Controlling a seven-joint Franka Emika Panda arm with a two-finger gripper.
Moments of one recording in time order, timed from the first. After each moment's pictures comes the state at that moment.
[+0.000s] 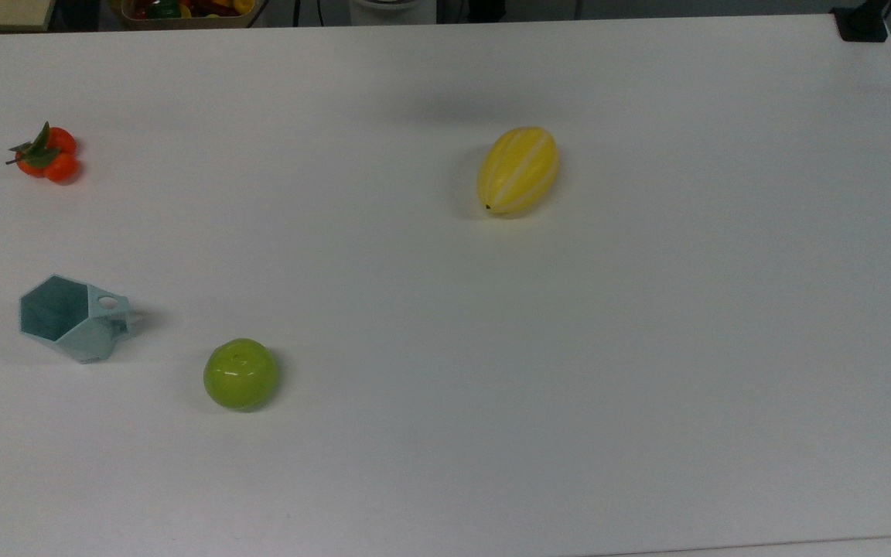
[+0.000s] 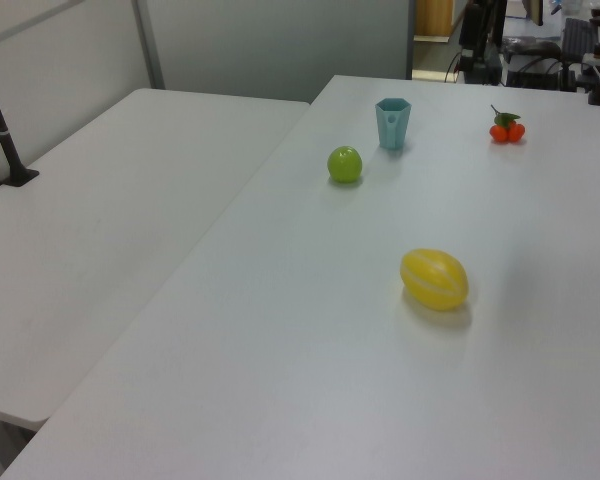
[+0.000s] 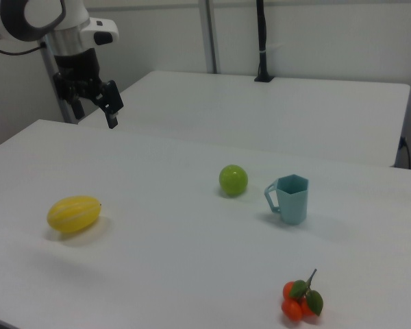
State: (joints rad) arm 0.01 -0.07 0.04 -1.64 0.07 1.66 0.01
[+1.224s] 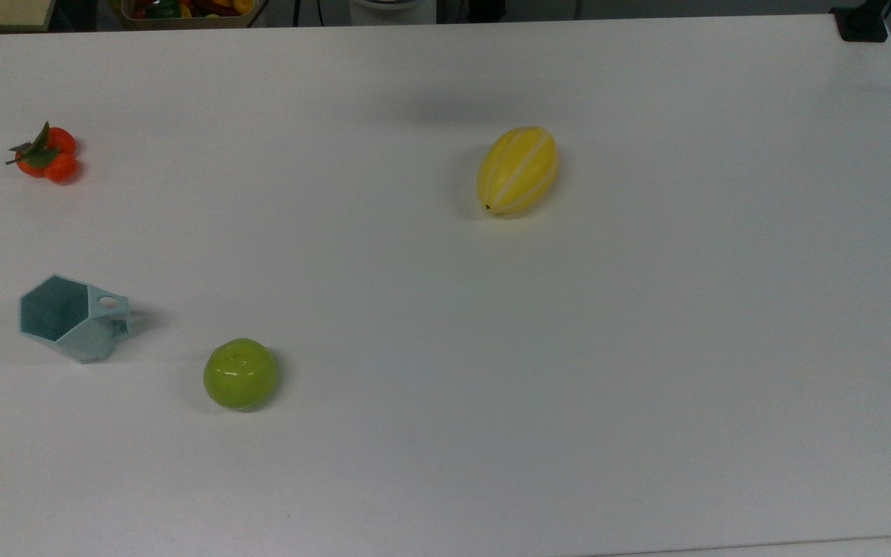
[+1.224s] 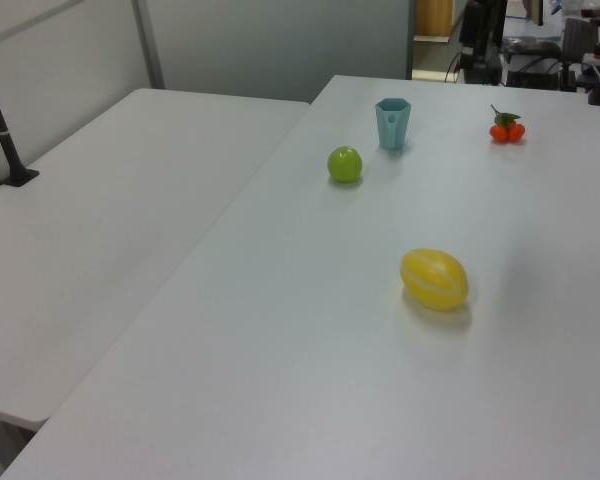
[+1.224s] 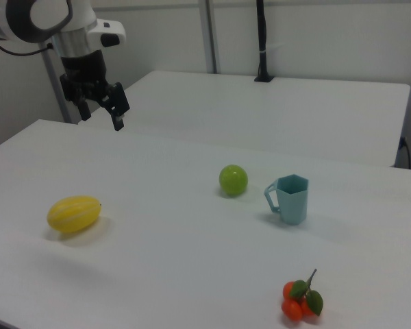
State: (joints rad) arm -0.02 -0.06 0.04 -1.64 0.07 1.66 0.01
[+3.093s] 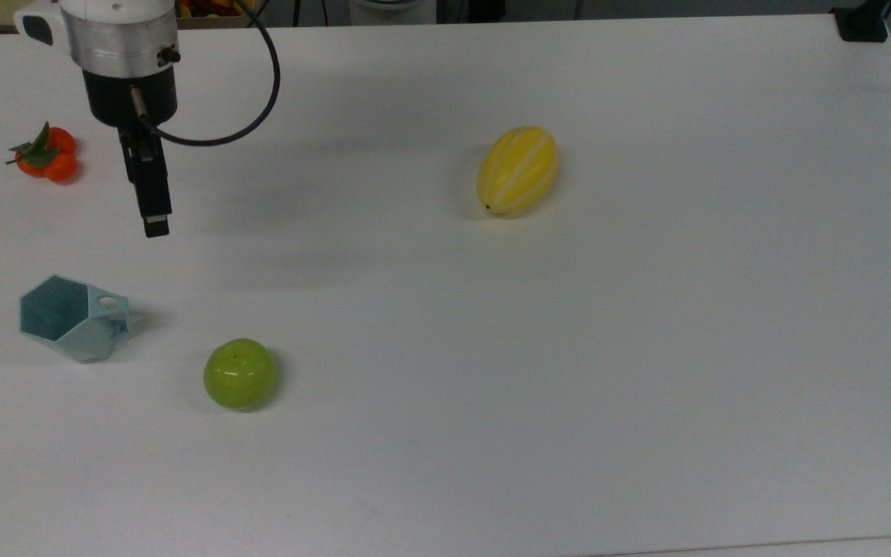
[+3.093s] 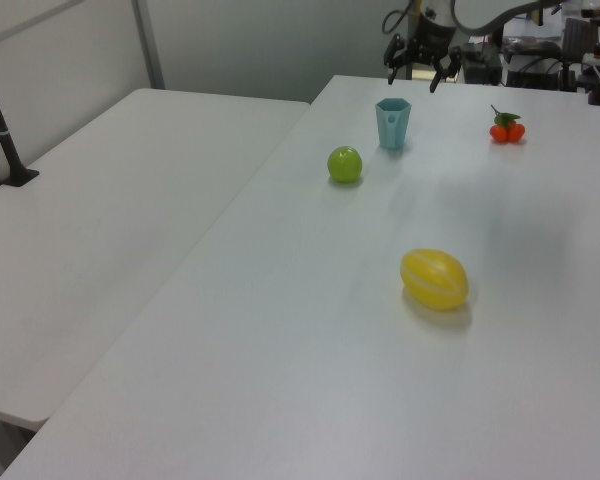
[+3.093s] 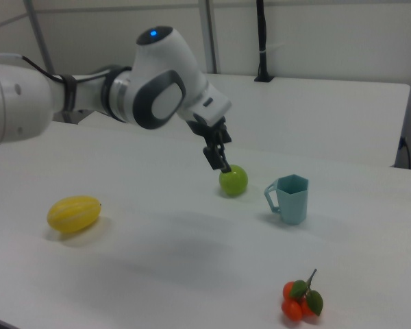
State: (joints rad) arm -0.07 0.30 -0.16 -1.65 -0.02 2.34 0.91
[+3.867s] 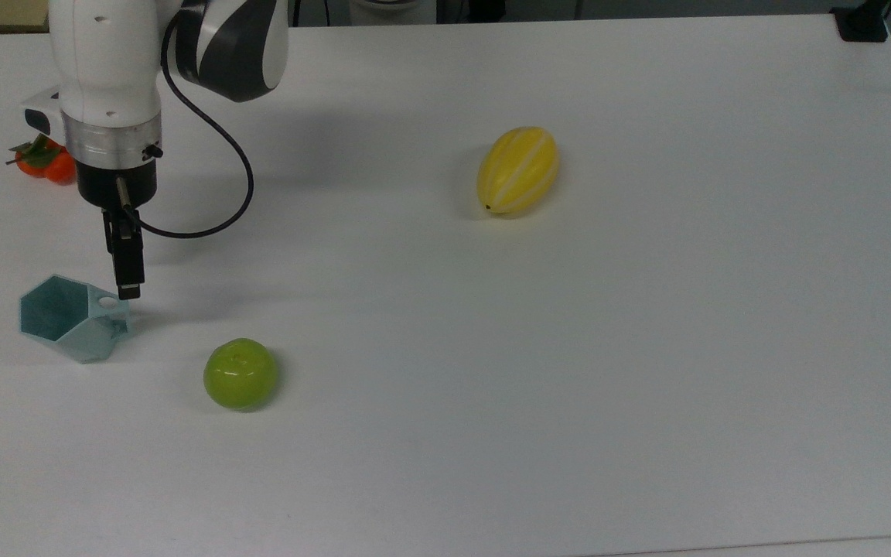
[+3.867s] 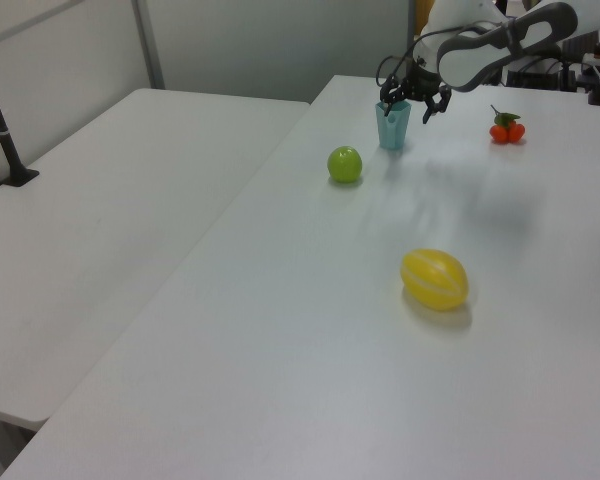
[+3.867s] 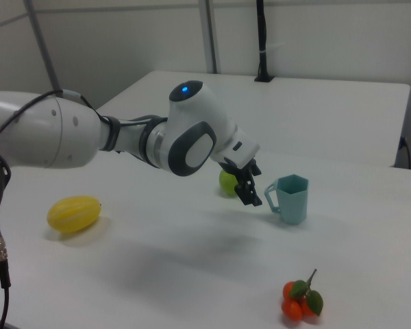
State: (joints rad) arm -0.11 0.49 -0.19 -1.65 -0.03 2.58 0.92
